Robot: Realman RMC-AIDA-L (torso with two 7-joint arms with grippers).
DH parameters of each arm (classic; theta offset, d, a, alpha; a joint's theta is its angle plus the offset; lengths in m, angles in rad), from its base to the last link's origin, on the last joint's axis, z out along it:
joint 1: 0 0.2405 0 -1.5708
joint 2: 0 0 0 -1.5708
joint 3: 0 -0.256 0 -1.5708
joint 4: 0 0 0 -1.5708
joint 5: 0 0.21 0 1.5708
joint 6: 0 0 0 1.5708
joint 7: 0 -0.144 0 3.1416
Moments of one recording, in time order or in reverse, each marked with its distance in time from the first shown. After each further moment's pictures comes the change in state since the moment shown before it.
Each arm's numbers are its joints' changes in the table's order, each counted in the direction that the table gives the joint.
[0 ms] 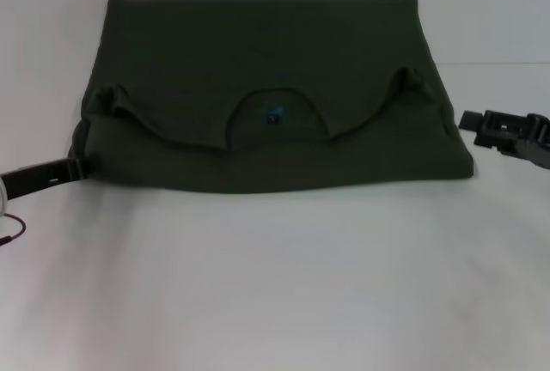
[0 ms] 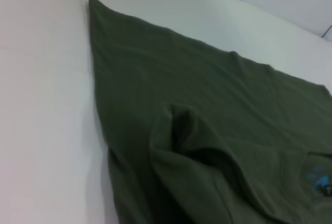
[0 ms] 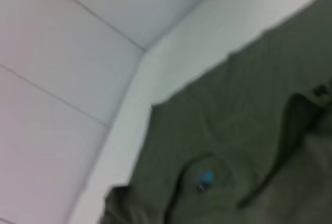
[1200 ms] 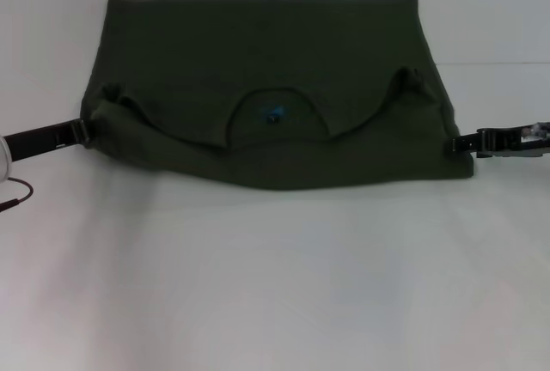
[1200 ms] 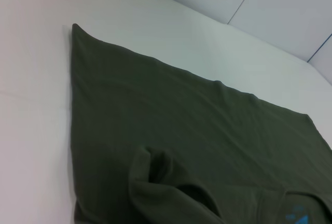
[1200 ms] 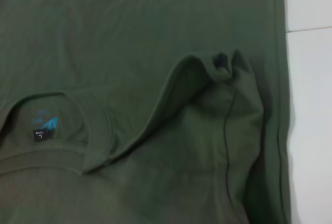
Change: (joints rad) left arm -0.057 0.016 0.001 -0.023 -0.005 -0.012 0.089; right arm 0.236 0.033 0.102 0.003 -0.568 -0.348 -0.203
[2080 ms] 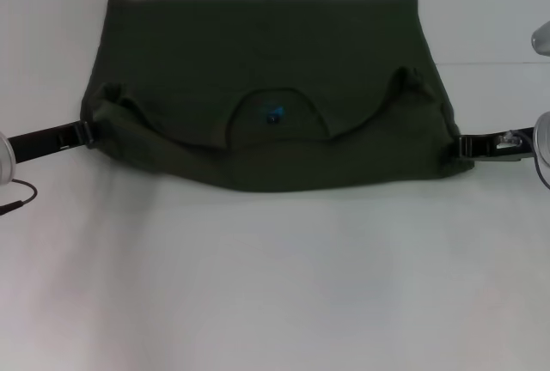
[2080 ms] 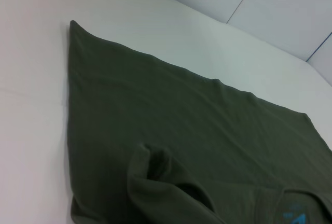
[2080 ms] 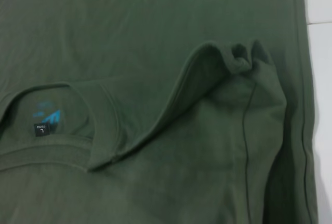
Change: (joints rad) left arm 0.000 -0.007 0.000 0.001 -0.001 0.000 0.000; right arm 0.023 0.029 0.043 -0.046 0.002 -0.084 -0.007
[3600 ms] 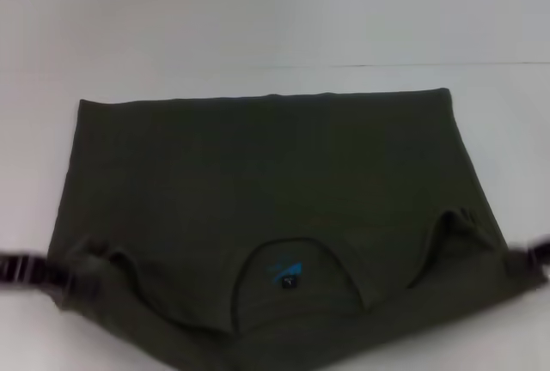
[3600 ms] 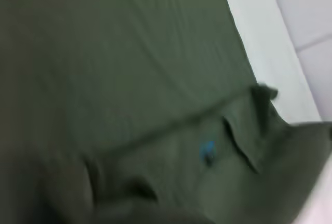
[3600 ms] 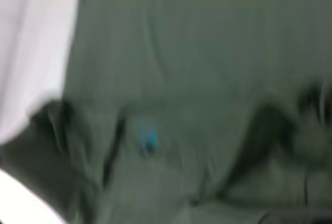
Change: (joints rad) left arm 0.022 0.098 0.189 -0.250 0.369 -1.025 0.216; right arm -0.183 -0.079 -0.284 0.289 -0.028 0.938 0.018
